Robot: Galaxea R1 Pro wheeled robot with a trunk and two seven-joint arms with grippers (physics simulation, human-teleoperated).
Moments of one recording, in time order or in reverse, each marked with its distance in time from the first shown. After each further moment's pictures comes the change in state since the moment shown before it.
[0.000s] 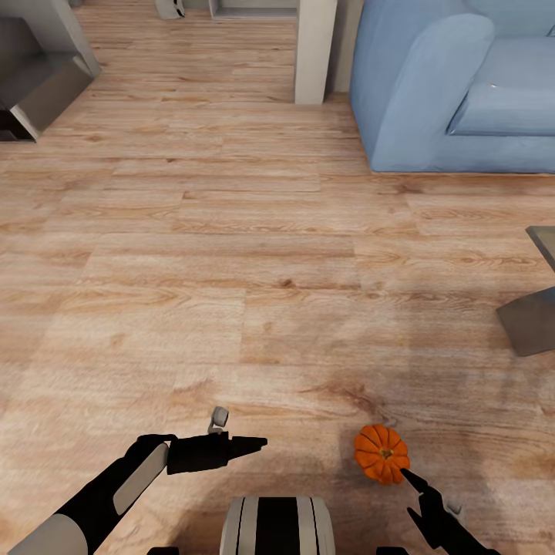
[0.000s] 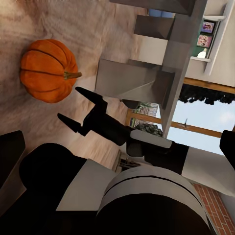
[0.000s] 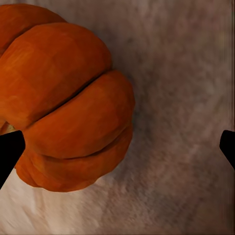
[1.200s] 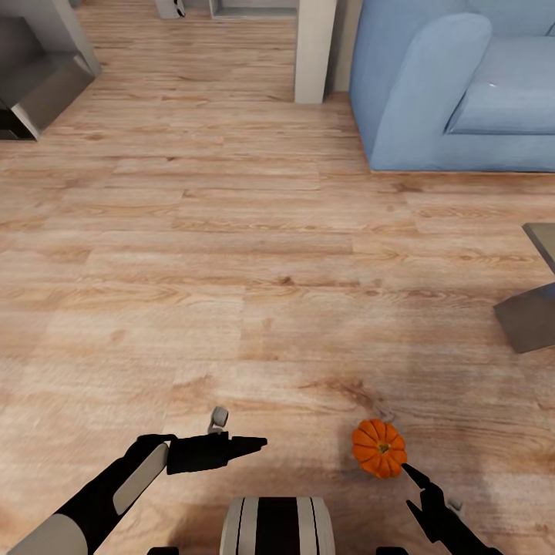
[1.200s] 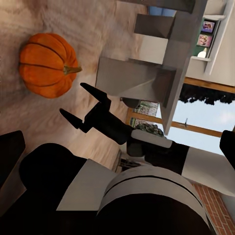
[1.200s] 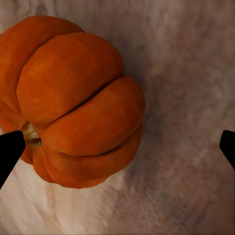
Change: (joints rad) left arm 0.000 0.000 0.000 0.000 0.000 -0.001 0.000; right arm 0.002 0.000 -0.004 -0.006 -0.012 -0.003 0.058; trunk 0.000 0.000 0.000
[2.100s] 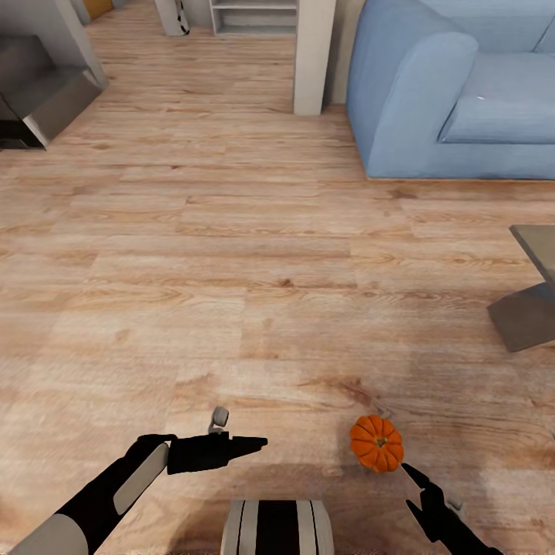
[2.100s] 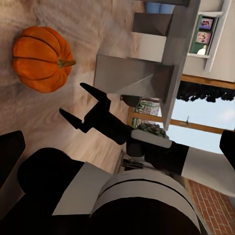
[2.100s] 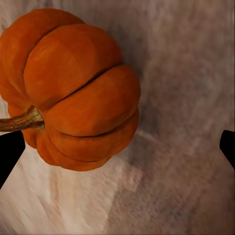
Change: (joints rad) left arm 0.000 -0.002 0.000 0.000 0.000 -0.001 0.000; right arm 0.000 -0.001 0.006 0.000 -0.003 0.001 0.004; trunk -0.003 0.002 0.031
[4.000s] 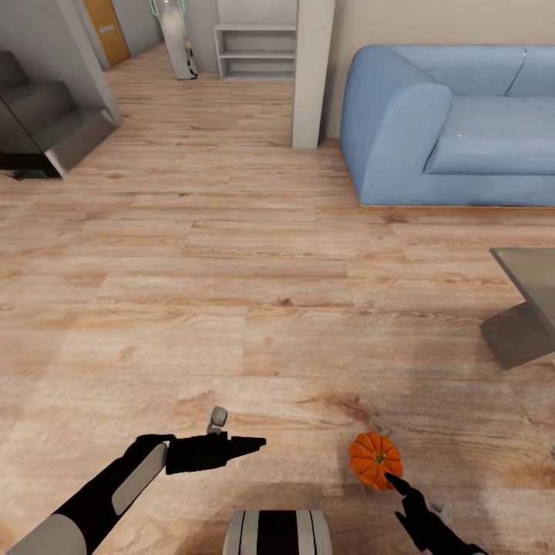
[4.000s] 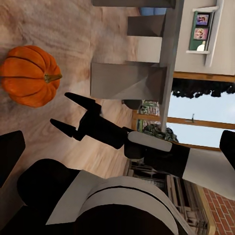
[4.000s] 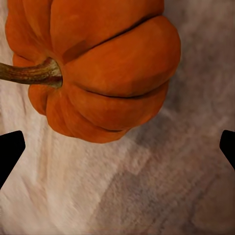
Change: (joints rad) left arm 0.000 0.006 0.000 0.000 0.000 0.002 0.000; right arm -0.005 0.039 0.105 -0.005 0.015 -0.050 -0.109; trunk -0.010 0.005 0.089
